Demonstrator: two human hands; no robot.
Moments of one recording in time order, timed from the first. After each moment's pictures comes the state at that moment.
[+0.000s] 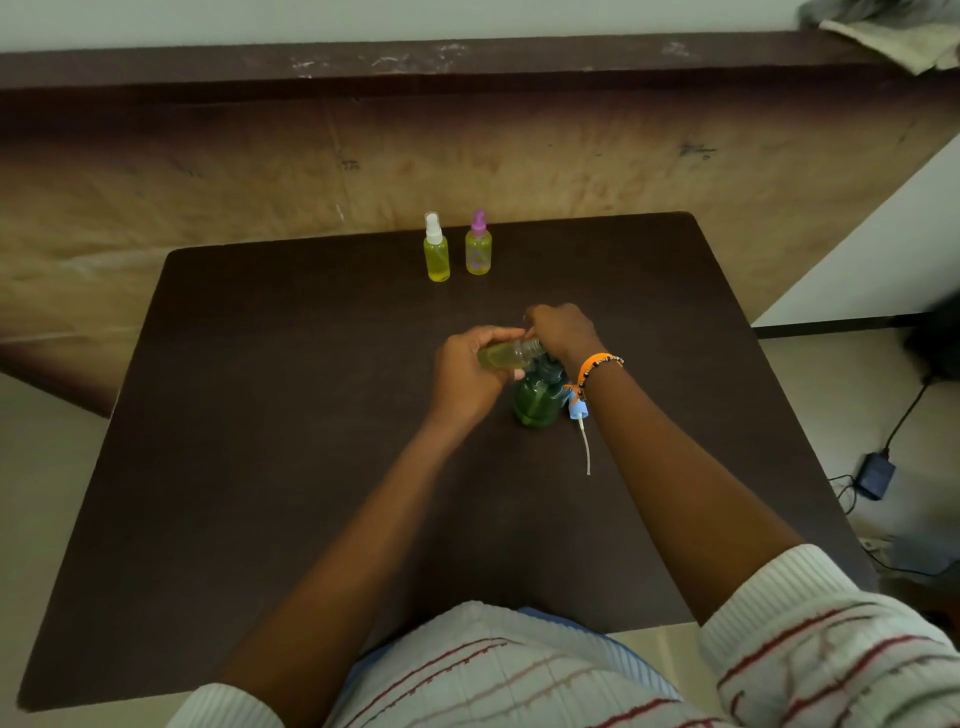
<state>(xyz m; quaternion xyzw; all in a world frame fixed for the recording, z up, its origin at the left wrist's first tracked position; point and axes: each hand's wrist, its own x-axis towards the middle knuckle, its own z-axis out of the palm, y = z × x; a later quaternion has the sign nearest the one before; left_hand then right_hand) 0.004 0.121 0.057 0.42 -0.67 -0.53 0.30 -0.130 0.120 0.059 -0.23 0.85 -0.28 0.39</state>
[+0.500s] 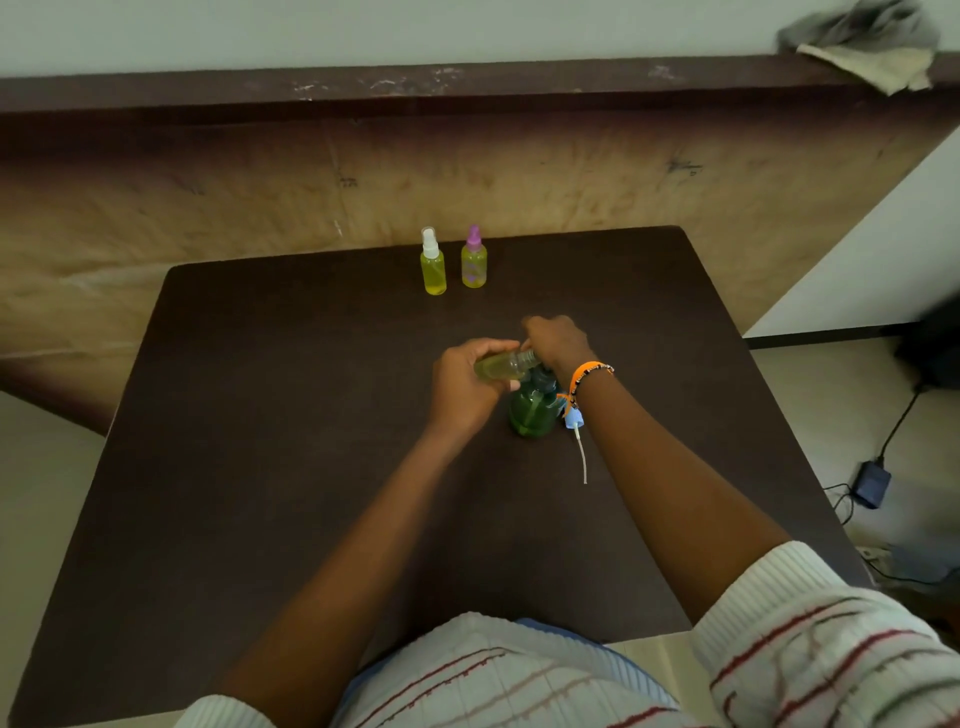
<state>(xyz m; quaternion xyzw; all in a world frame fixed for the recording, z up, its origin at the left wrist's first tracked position) 0.005 0.122 0.053 0.43 -0.67 -0.53 0.30 -0.124 0.122 0.065 -0.22 0.84 -0.29 0.39</state>
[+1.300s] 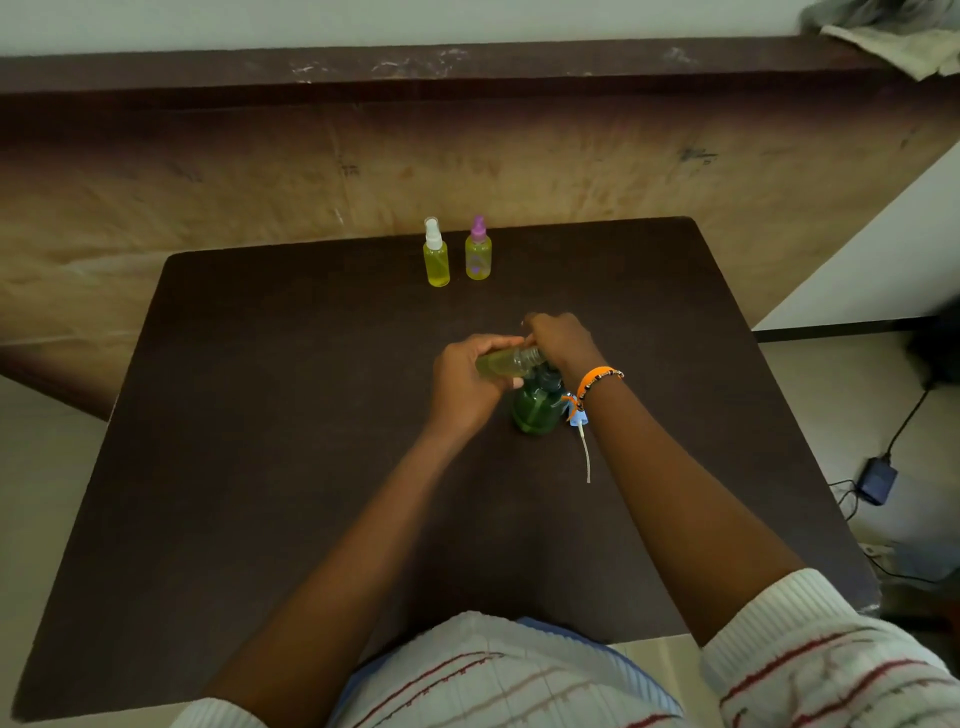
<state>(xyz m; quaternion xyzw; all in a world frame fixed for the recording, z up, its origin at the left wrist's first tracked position) 0.005 0.120 0.053 0.42 -0.67 -0.52 0.31 -0.131 0.120 0.052 -0.22 0.83 -0.31 0.41</state>
